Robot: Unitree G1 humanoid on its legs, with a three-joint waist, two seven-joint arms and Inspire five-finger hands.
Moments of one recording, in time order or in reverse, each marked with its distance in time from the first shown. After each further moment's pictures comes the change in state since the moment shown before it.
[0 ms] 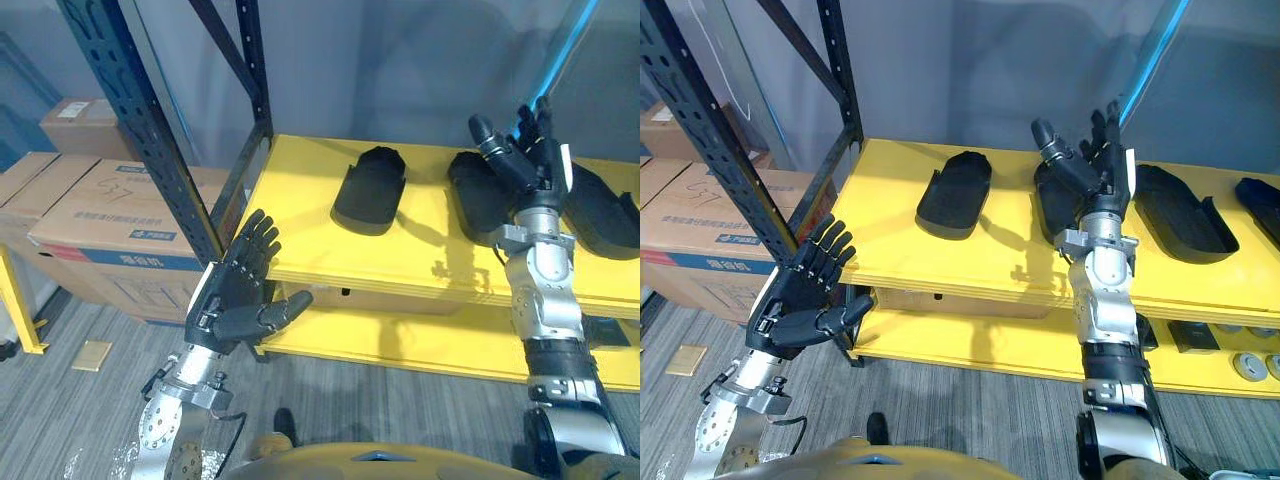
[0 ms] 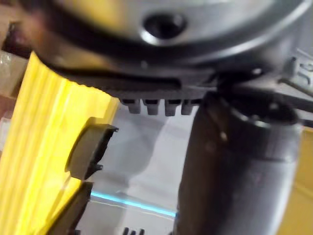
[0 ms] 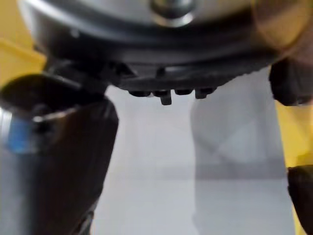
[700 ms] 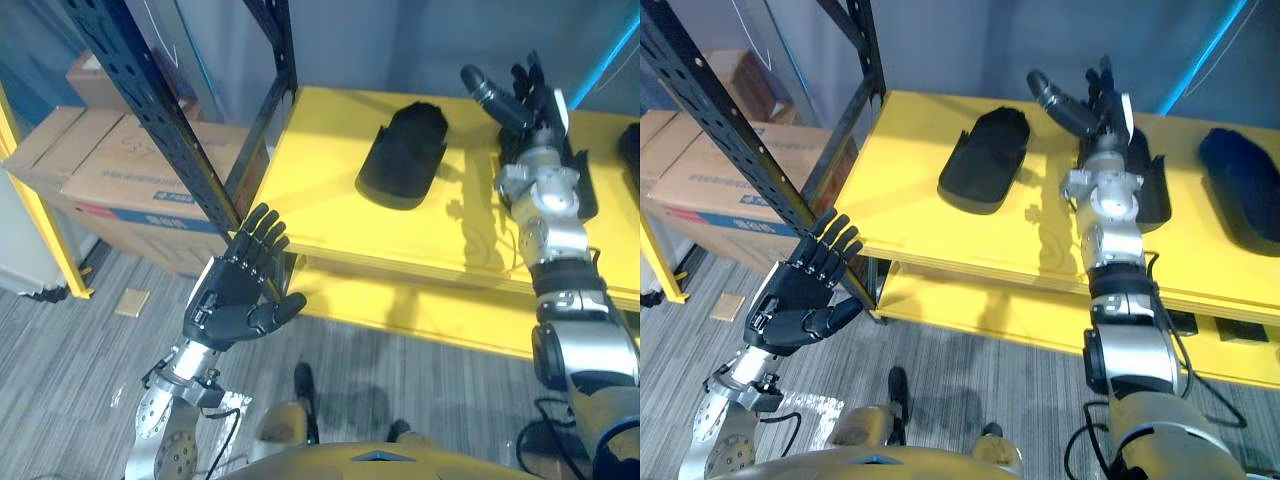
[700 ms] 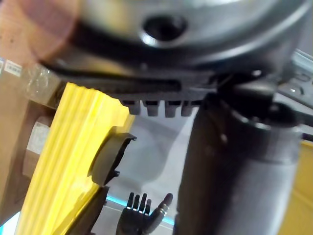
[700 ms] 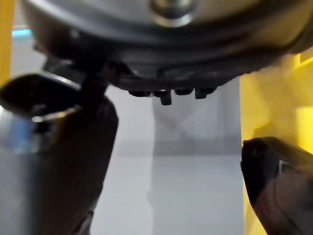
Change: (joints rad) left arm -0.085 0.068 -0.027 0.051 -0.112 -0.016 -0.076; right arm -0.454 -0.156 0.116 0.436 -0.003 0.026 0.066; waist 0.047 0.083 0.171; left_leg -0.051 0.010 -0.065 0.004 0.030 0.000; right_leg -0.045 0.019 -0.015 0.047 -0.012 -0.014
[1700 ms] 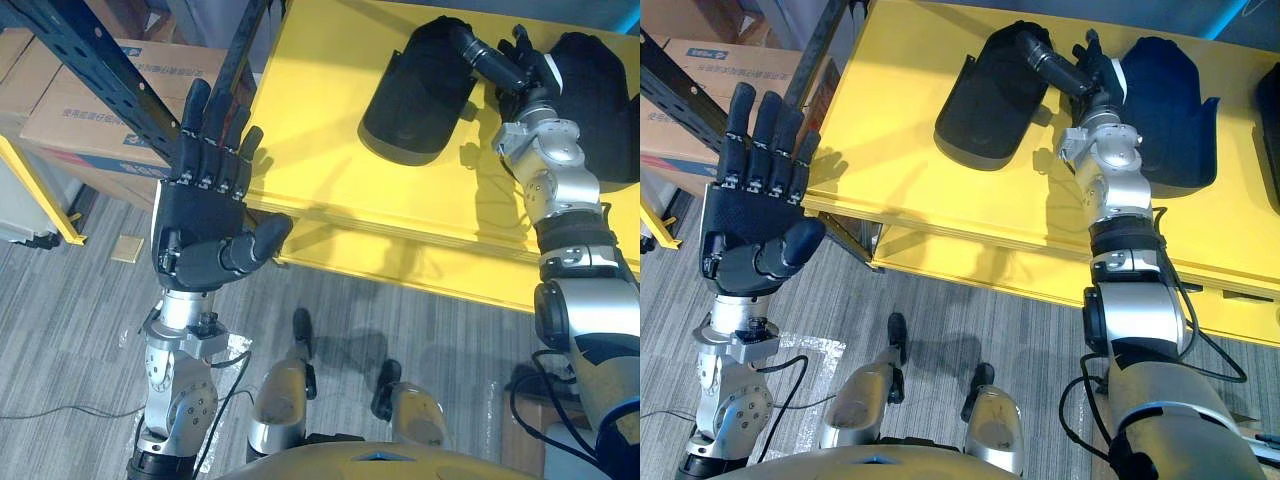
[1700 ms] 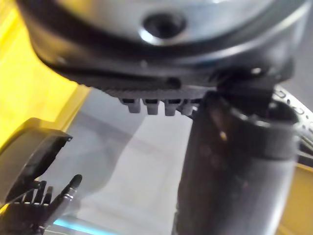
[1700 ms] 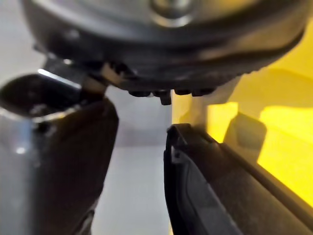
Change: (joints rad) left arm -0.177 -0.049 -0.020 -0.236 -0.031 -0.107 0.209; right arm -0.184 0.005 0.039 0.079 0.000 0.188 0.022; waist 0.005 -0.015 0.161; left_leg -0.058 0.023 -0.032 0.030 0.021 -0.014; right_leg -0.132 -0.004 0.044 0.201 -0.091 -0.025
